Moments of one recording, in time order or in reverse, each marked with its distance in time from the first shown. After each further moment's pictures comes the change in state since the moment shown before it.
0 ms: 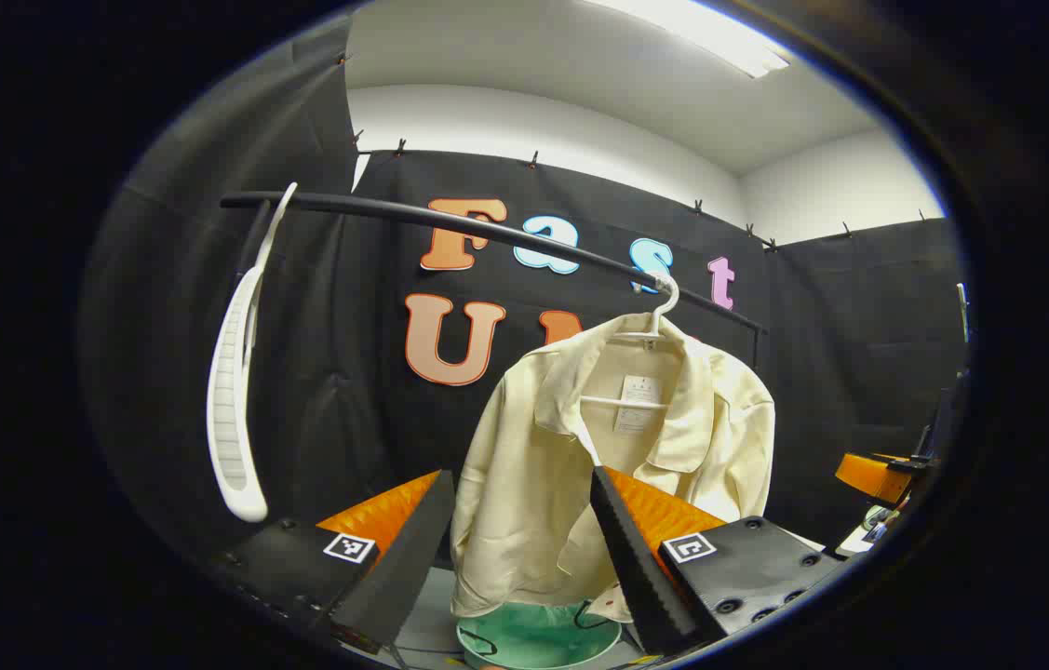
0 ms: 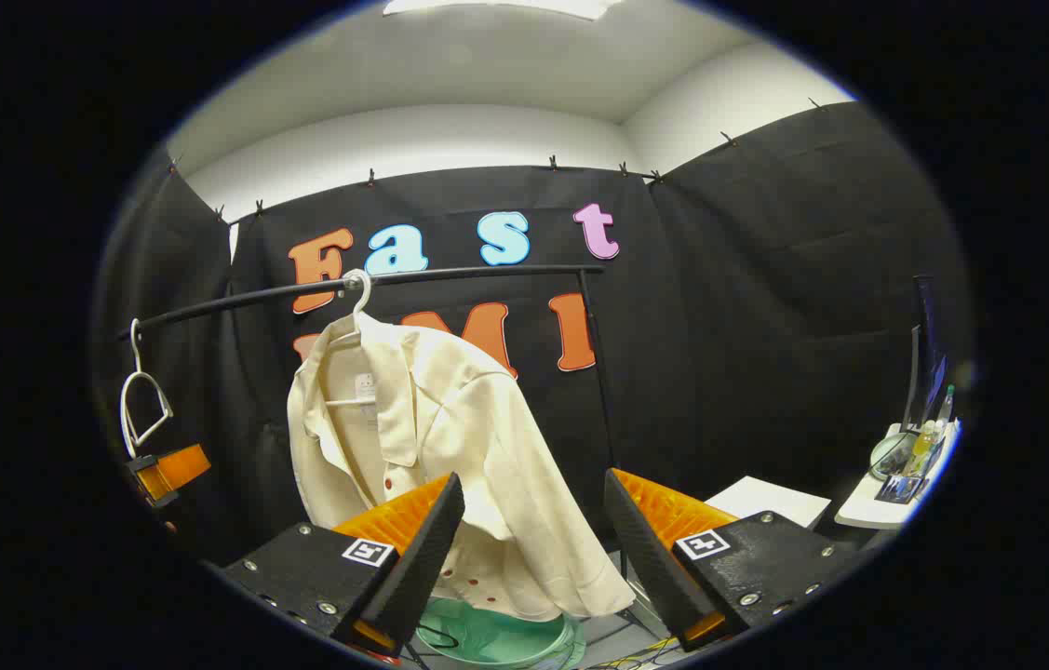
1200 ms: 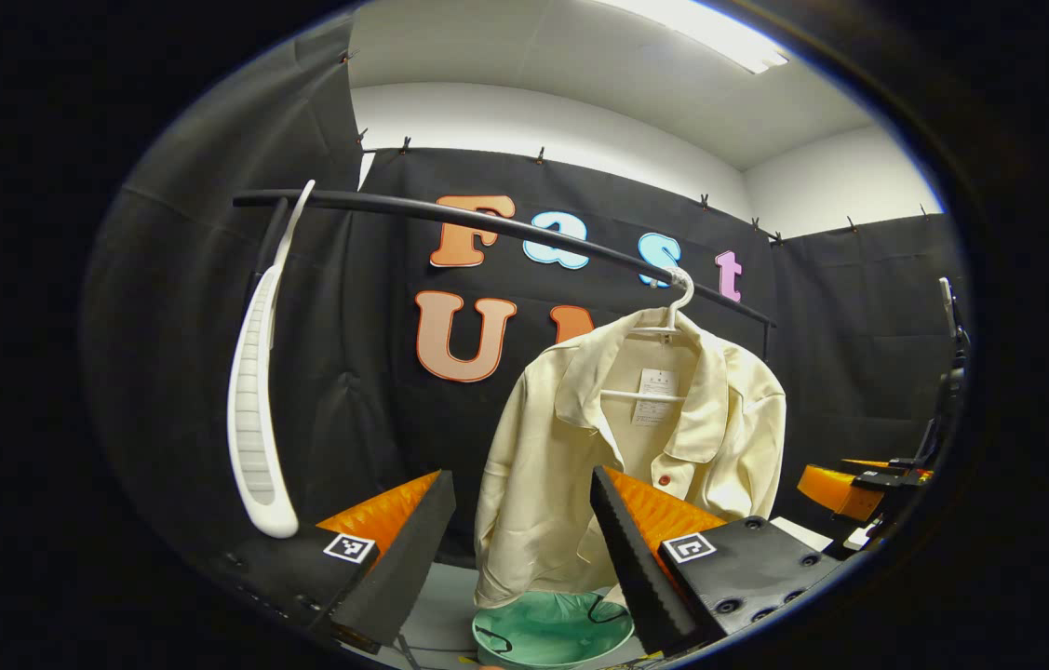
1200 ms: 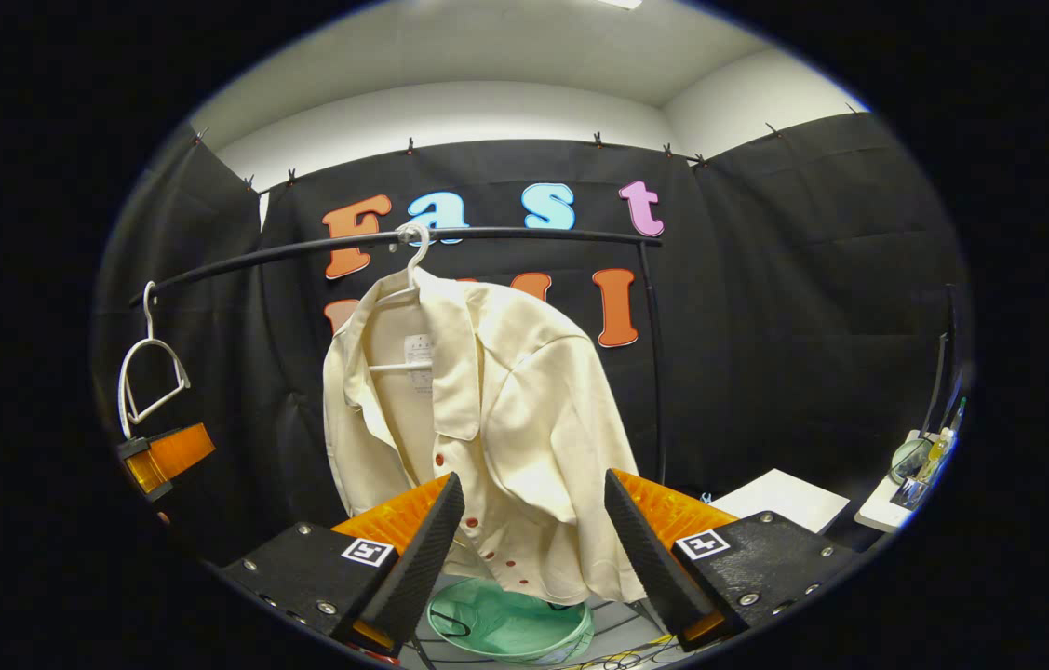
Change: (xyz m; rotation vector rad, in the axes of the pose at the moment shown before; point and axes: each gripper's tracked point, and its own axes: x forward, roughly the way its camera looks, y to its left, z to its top) left arm -0.012 0.026 0.001 0.014 0.016 0.031; right arm 0.021 0.078 -0.035 -0.052 0.095 0.108
